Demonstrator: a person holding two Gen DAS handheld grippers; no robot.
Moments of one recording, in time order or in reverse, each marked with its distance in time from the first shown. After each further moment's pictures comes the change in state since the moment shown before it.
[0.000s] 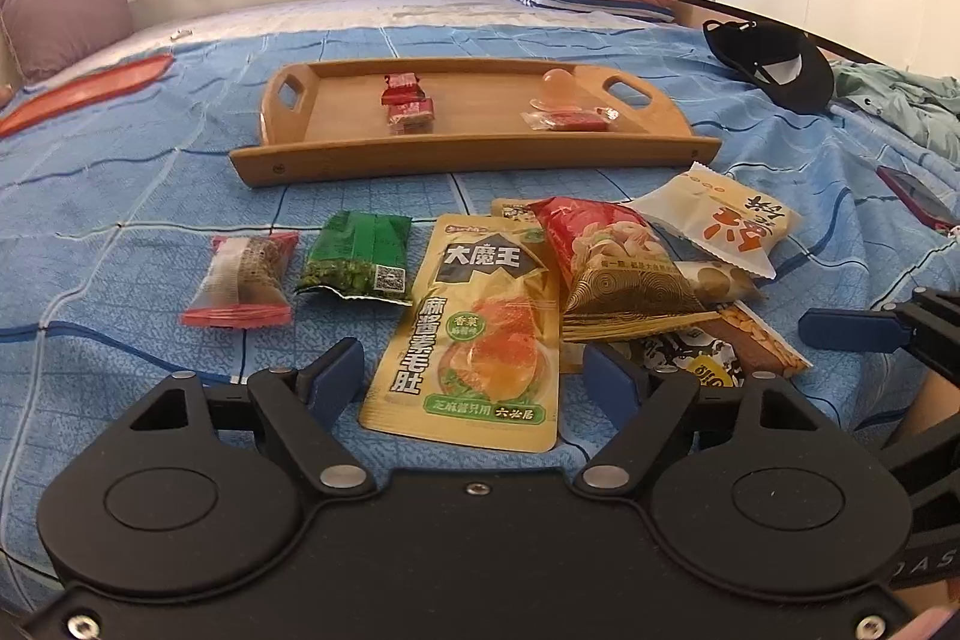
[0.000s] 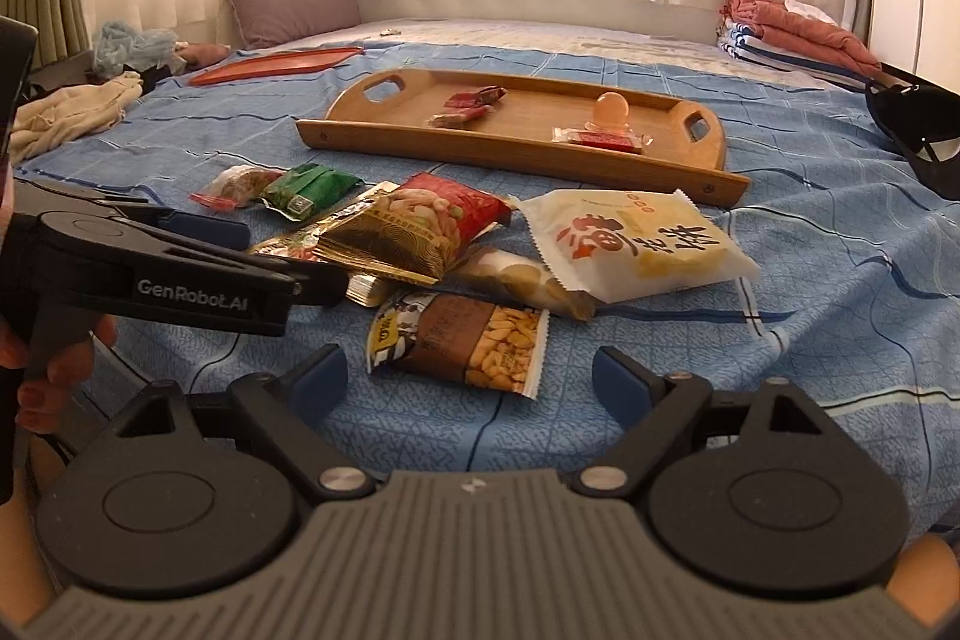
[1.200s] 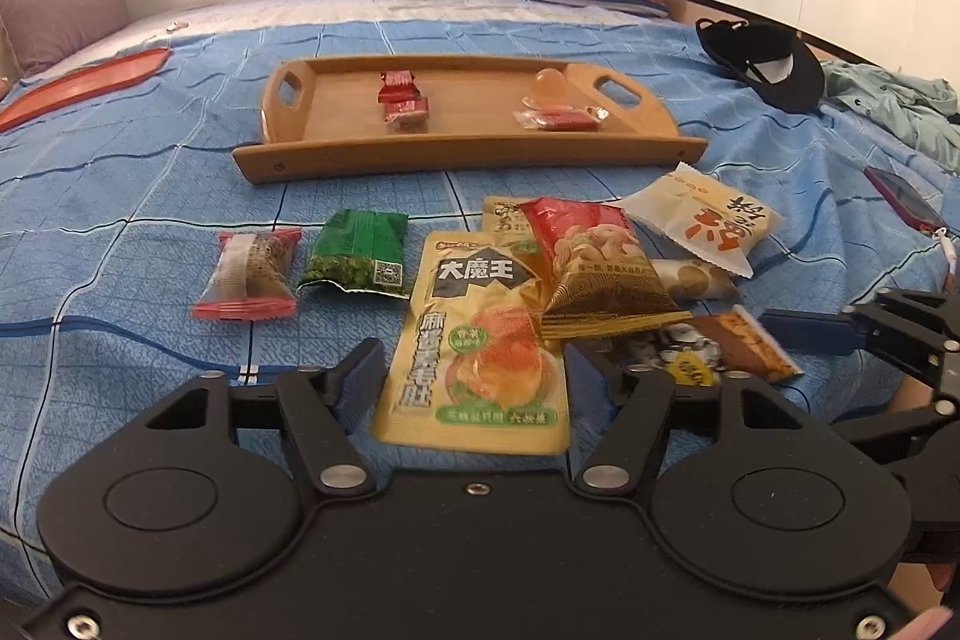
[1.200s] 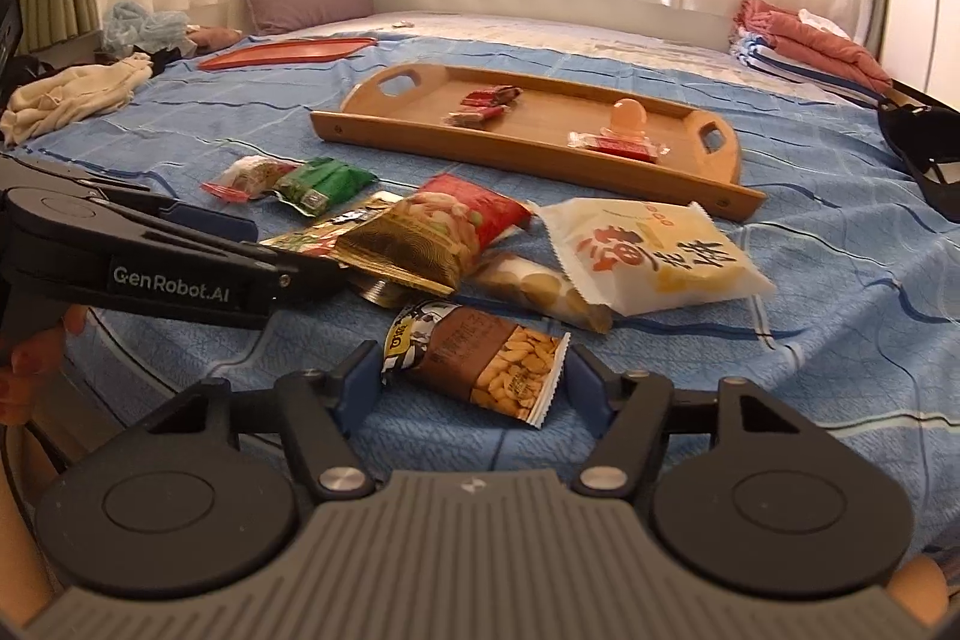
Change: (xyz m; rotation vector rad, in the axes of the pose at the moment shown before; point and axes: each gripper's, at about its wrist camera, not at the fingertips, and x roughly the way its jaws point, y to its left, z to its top) left arm -0.013 0.000 0.005 -0.005 0.022 -0.009; right arm 0.000 0.008 0.004 -0.045 0.013 -0.012
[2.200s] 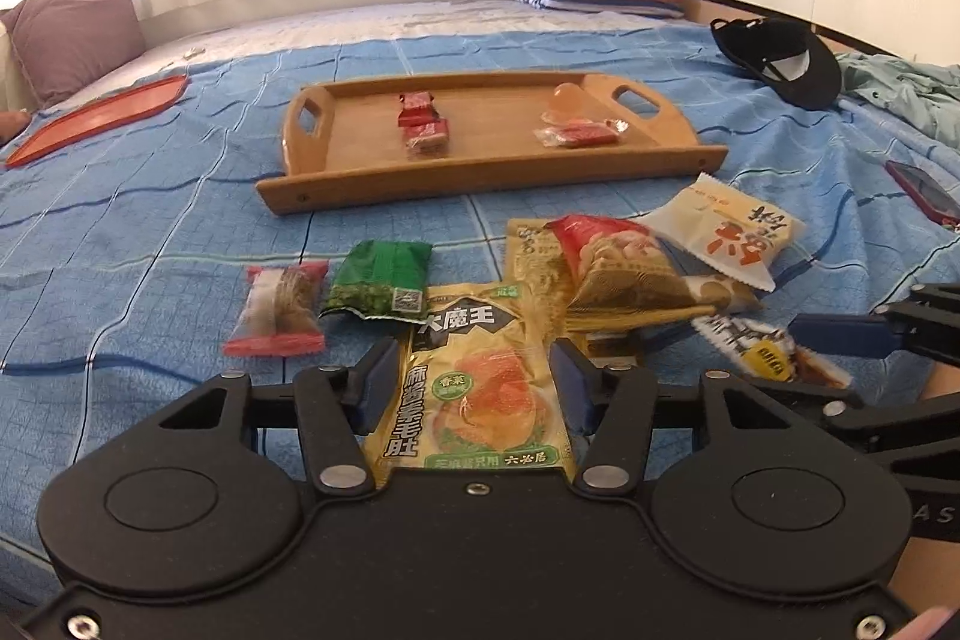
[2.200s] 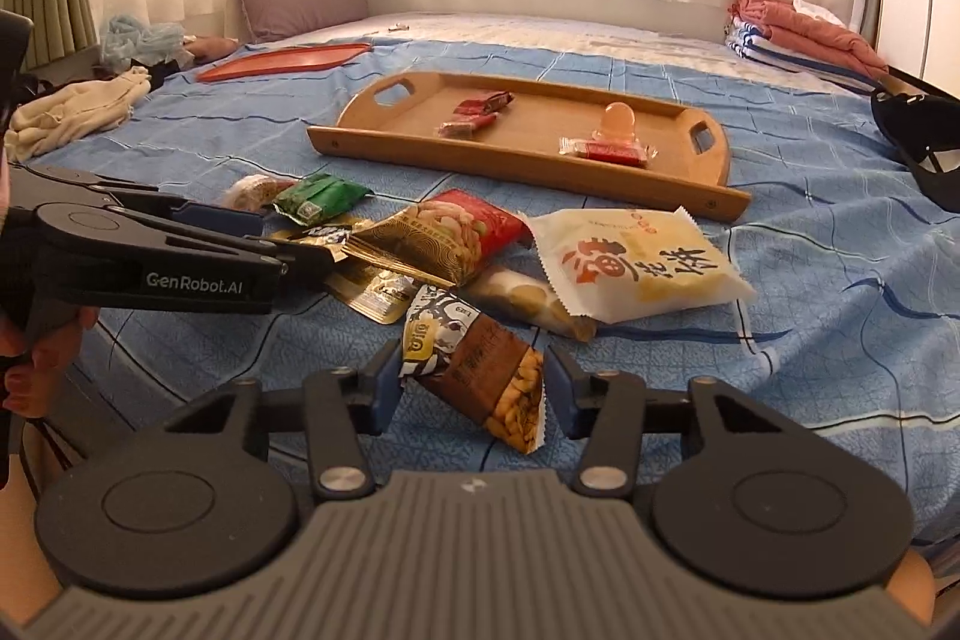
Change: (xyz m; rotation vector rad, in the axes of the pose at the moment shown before) left arm -0.007 -0.004 0.005 0.038 -0.024 0.065; right arm -0.012 -0.007 0.009 0.028 0.006 0.019
